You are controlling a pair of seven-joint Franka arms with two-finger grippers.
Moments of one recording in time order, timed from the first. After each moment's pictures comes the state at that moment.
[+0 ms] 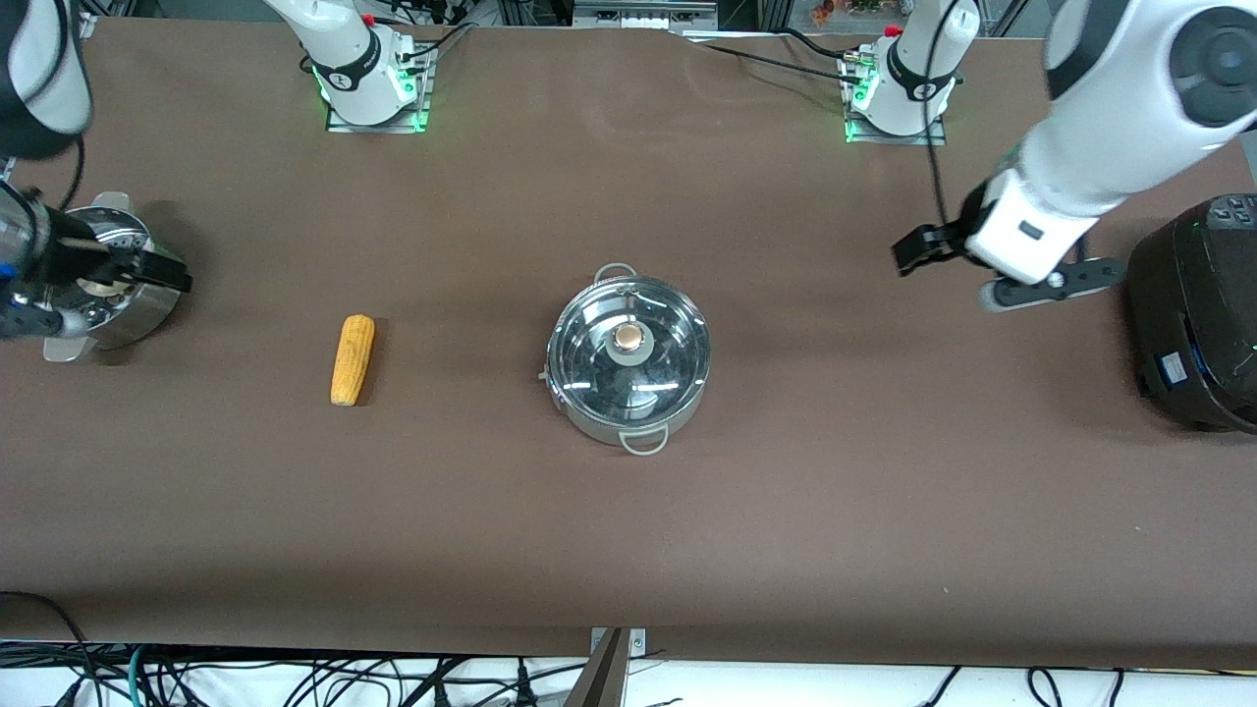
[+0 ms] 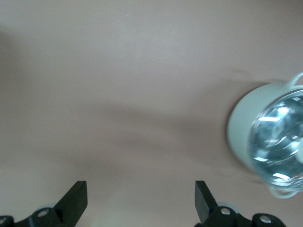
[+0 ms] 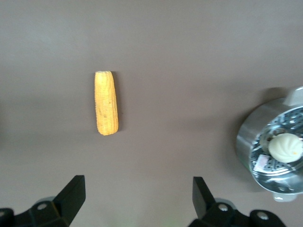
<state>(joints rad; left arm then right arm) -0.16 0.13 -0.17 -1.60 -0.06 1.64 -0.58 -0.06 0.20 -0.01 -1.65 -0.02 1.65 0.01</state>
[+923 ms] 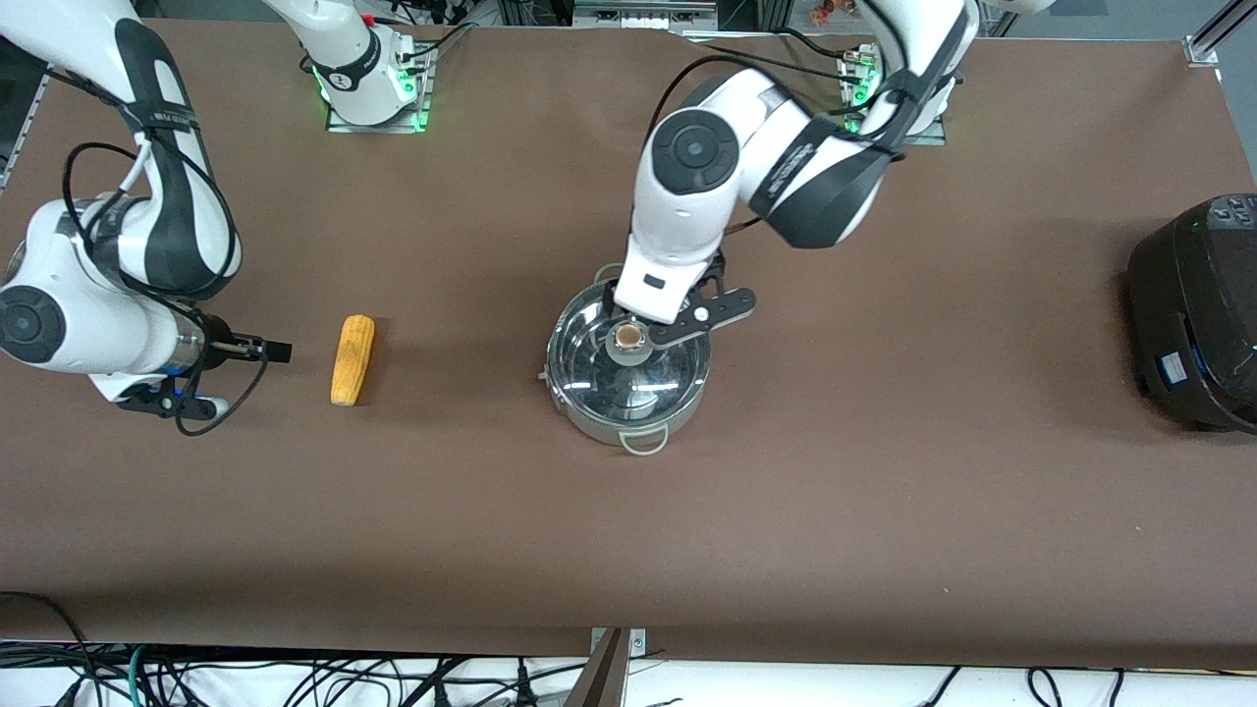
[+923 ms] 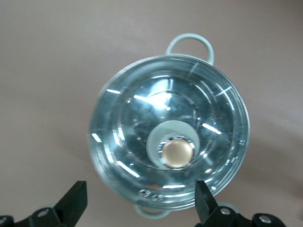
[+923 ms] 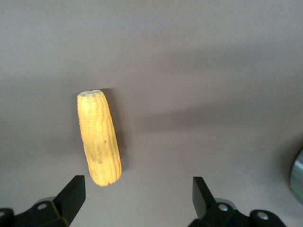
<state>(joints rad) -0.58 0.66 -0.17 -1.15 0.00 1.80 -1.15 -0.01 0.43 -0.01 -1.74 -0.02 1.91 0.15</state>
